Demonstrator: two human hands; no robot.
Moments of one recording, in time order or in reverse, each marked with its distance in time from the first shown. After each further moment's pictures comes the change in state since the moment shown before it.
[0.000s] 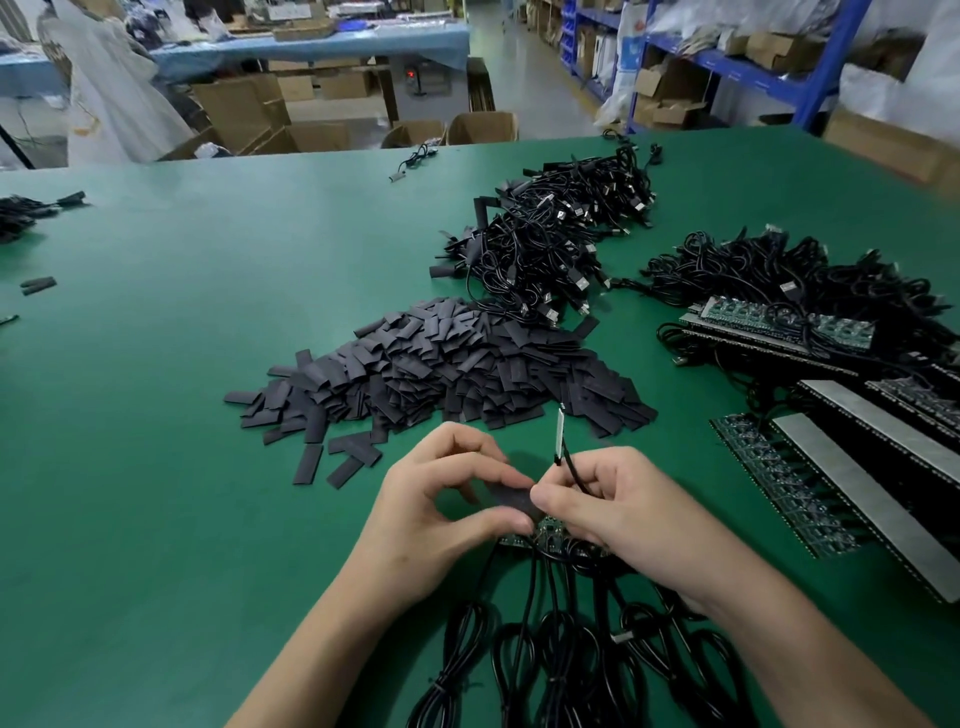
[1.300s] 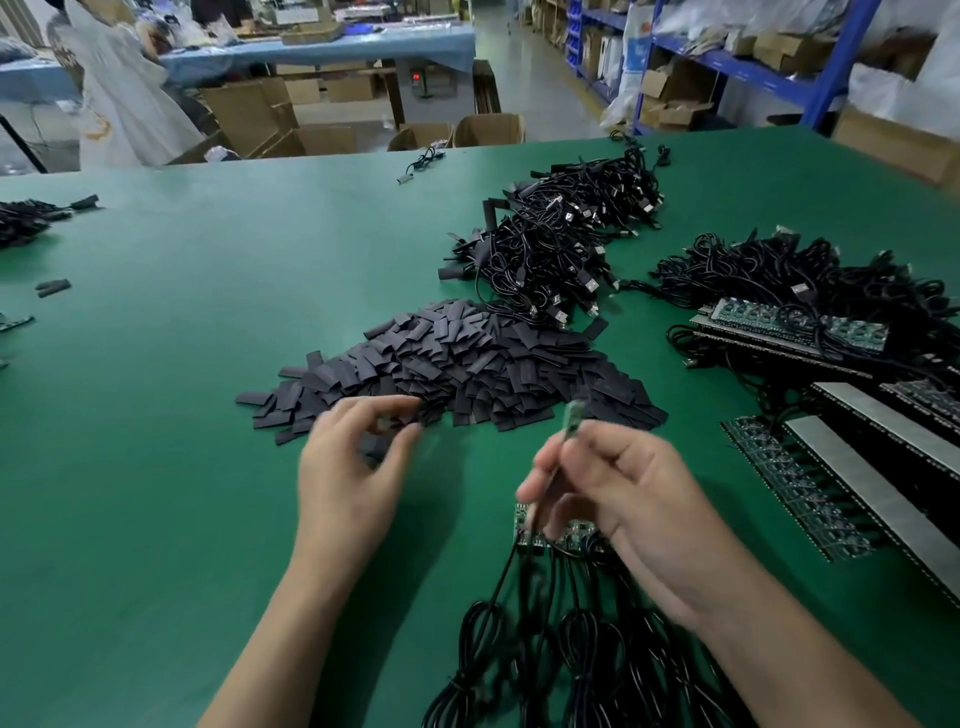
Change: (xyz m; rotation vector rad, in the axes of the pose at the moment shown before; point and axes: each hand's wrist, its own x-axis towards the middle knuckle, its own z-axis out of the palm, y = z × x) left_hand 0.005 -0.014 -0.042 0.421 0.457 -0.208; right_hand -0.006 -0.023 0.015 0.544 0.047 -0.202
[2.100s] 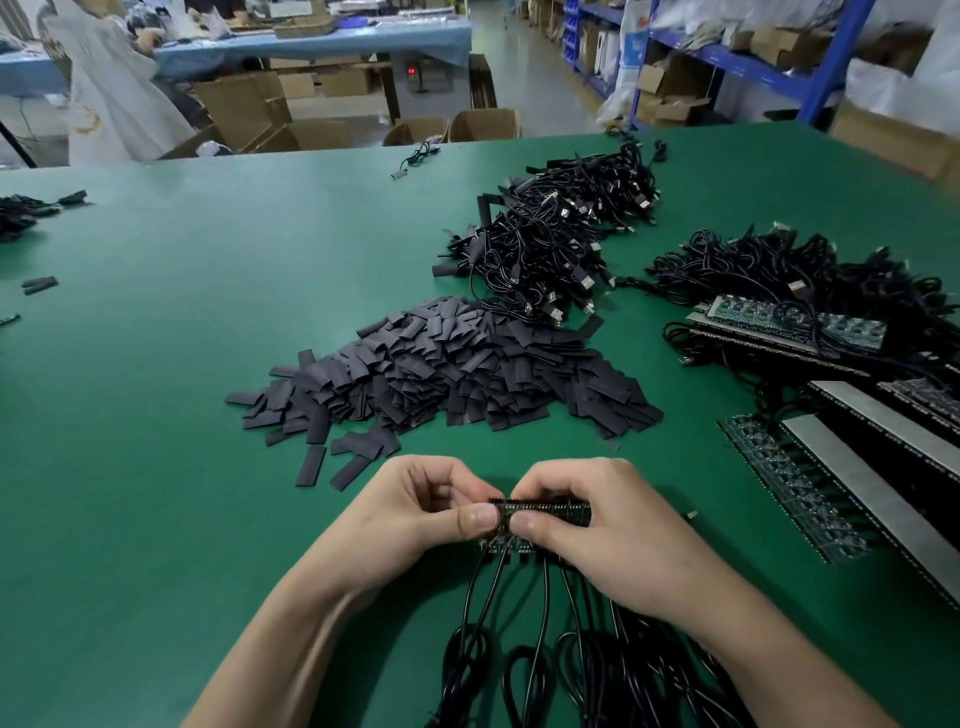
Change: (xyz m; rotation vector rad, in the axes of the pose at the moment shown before) left_hand -0.013 0.024 0.004 -0.728 -0.807 -0.331; right_hand 0.004 0.010 -0.007 -0.938 -0.038 0.091
